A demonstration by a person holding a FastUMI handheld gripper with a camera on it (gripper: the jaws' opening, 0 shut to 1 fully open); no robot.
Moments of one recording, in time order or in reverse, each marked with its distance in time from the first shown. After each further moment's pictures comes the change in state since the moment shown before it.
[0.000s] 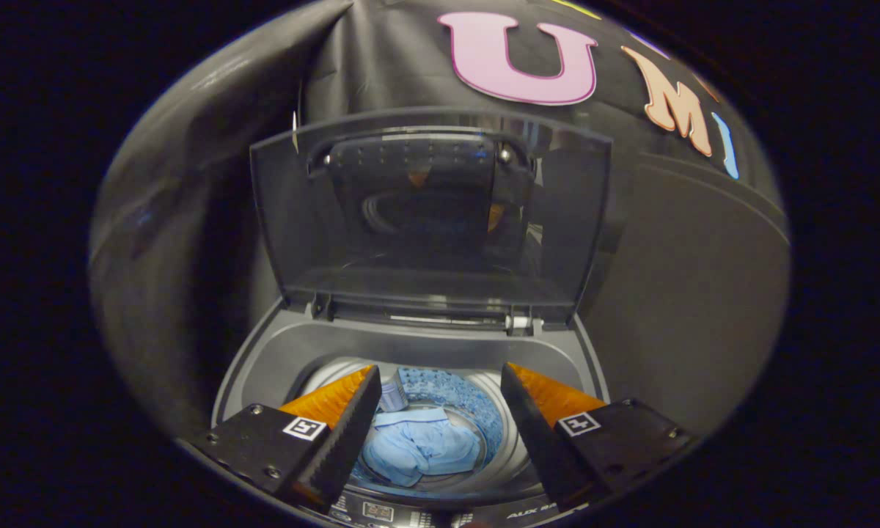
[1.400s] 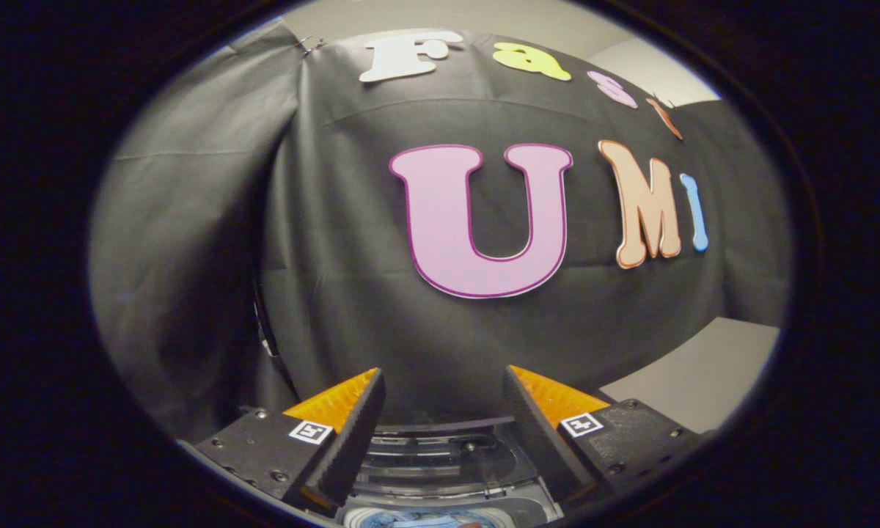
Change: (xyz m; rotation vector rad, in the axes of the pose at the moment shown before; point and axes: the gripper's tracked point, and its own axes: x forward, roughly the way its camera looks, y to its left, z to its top) arm -0.017 -0.033 0.262 0.152 -0.511 -0.120
